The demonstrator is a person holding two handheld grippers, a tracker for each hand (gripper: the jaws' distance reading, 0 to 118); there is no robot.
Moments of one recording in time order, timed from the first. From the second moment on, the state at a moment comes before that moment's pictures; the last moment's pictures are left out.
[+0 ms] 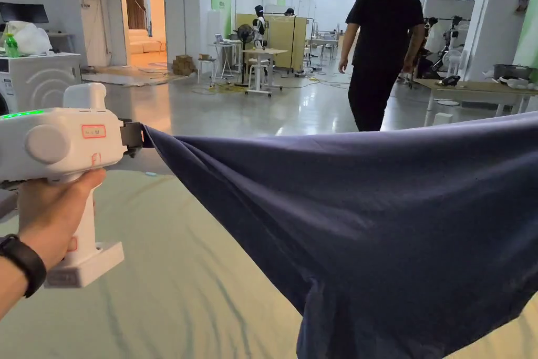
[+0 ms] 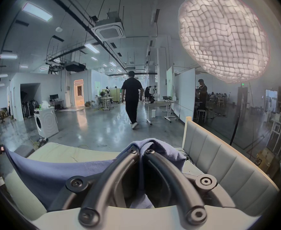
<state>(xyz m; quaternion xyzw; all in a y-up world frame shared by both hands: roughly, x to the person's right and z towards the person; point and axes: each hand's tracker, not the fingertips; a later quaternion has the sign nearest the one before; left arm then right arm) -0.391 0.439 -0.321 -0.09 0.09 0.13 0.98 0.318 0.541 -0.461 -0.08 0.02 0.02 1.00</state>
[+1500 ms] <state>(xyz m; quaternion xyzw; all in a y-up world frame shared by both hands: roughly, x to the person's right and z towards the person) -0.382 0.104 -0.117 -0.24 0.04 0.34 0.91 0.323 0.154 -0.289 -0.33 0.06 -0.06 0.94</state>
